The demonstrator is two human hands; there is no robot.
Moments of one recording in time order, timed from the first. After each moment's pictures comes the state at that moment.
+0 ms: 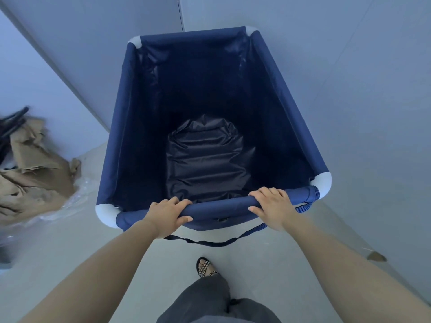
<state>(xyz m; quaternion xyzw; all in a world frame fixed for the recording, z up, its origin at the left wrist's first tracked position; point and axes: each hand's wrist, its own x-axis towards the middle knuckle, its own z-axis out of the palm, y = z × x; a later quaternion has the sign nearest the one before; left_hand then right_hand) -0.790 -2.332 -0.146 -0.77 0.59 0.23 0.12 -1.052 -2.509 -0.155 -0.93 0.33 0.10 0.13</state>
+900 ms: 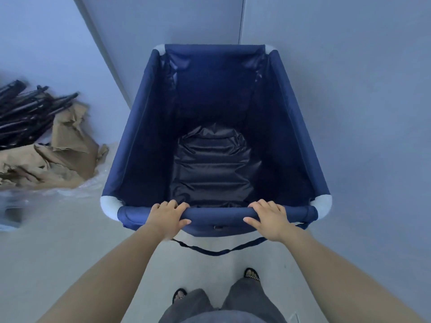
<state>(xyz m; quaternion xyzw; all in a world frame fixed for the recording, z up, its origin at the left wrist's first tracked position) -0.751 -2.450 -0.150 -0.87 0.43 0.19 0.10 -0.941 -2.685 -0.149 -0.94 0.23 0.18 0.18</state>
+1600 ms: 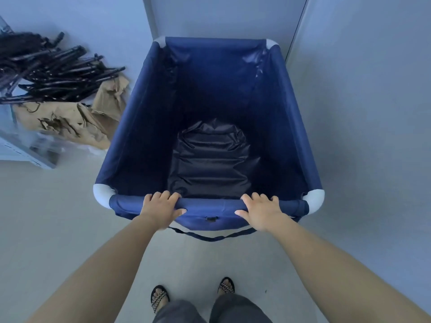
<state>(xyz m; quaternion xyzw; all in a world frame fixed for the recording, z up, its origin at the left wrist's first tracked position) -0.810 -2.517 -0.146 -0.95 0.24 0.20 0.09 -0.902 -2.788 -0.153 -0.97 0.07 0.25 0.04</state>
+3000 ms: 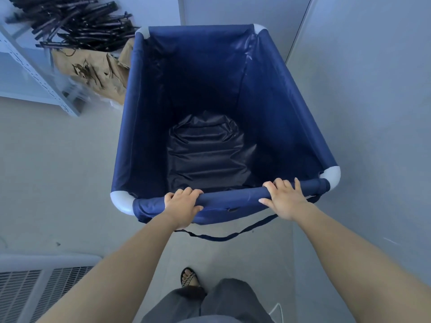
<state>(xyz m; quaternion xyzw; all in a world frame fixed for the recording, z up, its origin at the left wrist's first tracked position) -1.156 -2.482 -0.166 -0.96 0.19 0.21 -0.06 -1.206 -2.774 -0.140 -0.97 0.02 0.23 0.01</state>
